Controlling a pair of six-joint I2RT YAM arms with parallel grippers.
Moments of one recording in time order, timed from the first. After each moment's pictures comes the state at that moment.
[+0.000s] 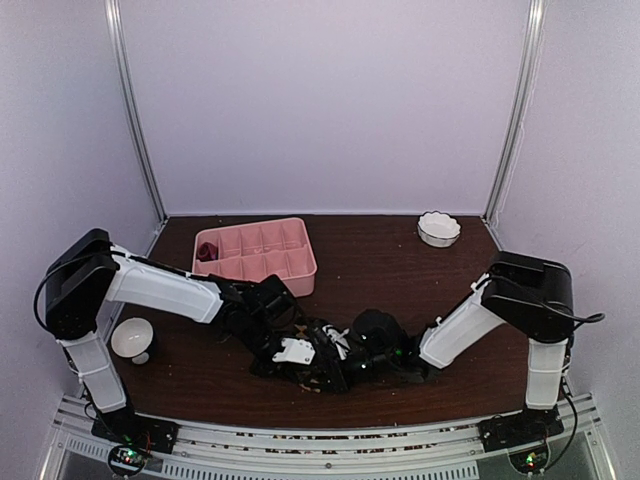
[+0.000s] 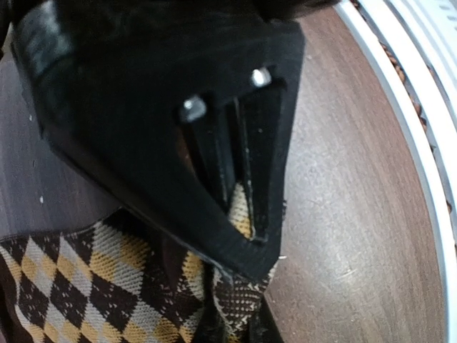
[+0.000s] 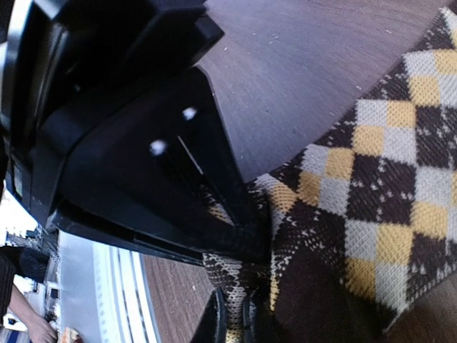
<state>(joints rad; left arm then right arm) -0.96 1.79 0.98 -0.41 0.42 0.90 1.06 1.99 0.75 0.66 -0.48 0.62</state>
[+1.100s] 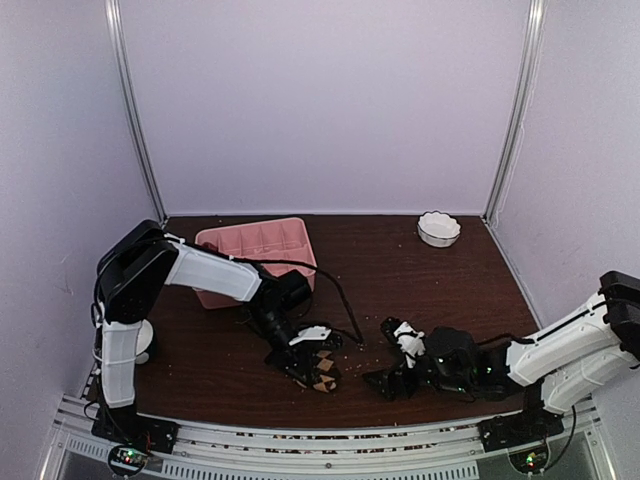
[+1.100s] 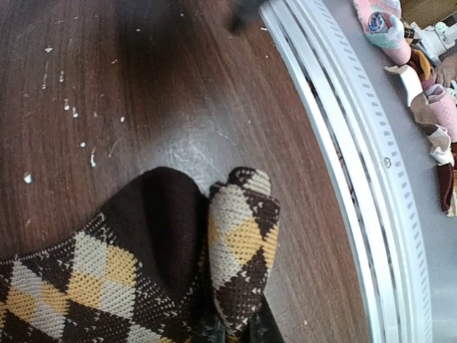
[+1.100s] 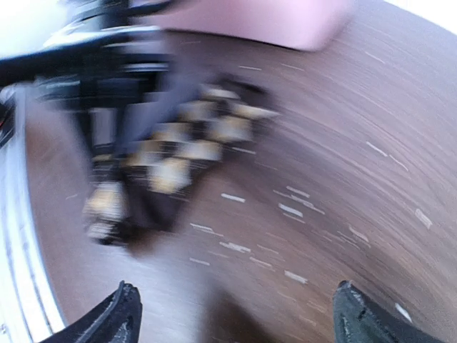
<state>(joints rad) -0.87 2.11 1.31 -0.73 0.83 0.88 1.14 1.35 0.28 0.52 0.18 0.31</state>
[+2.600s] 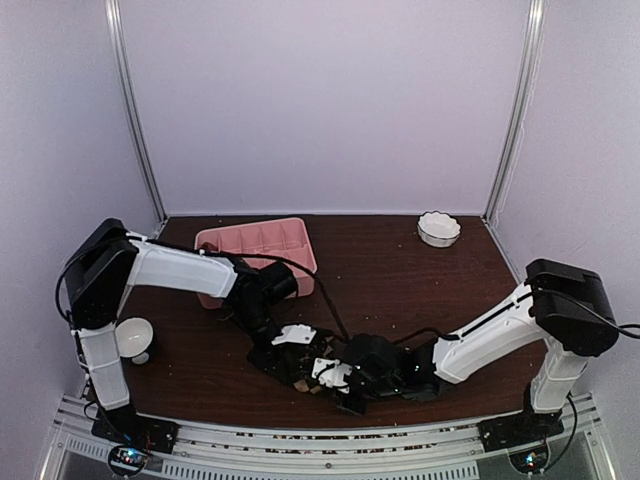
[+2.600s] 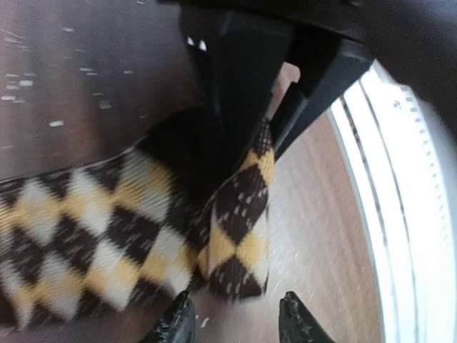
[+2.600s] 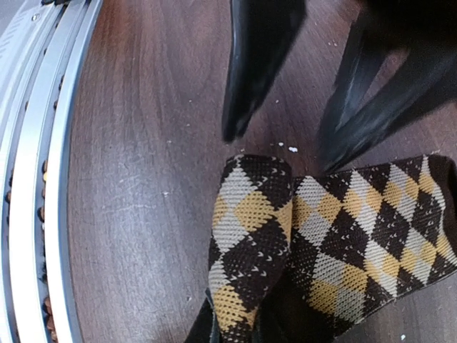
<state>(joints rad) -0.86 1.91 1.20 -0.76 0.64 0.94 1.26 1.79 0.75 0.31 -0.03 -0.13</state>
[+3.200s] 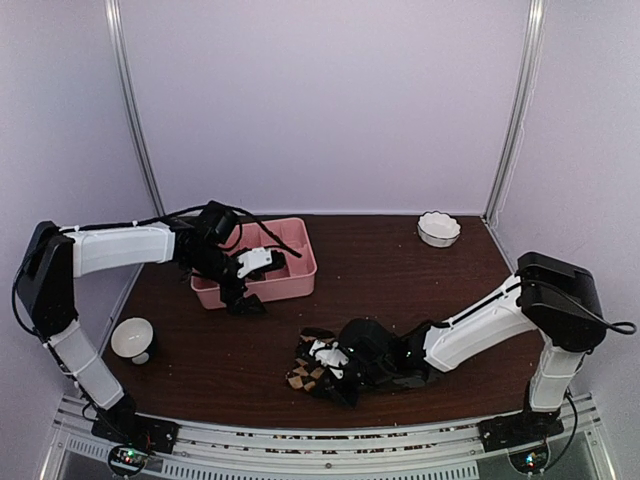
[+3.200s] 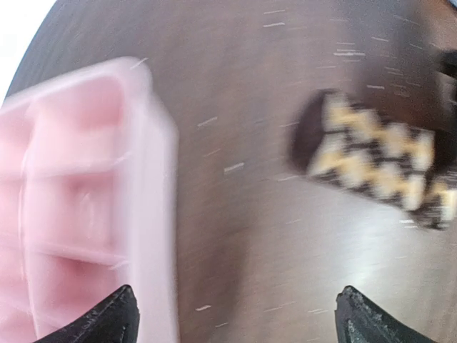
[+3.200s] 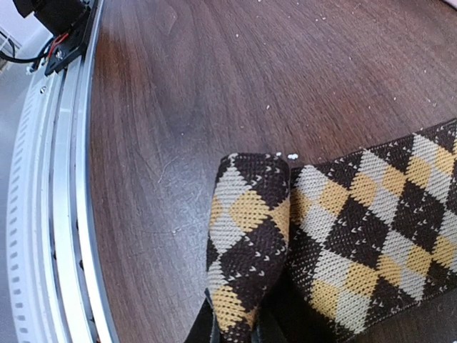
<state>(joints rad) -0.59 1.64 1.15 -0.56 0.35 0.74 1.19 1.85 0.82 0.25 -0.23 0.16</state>
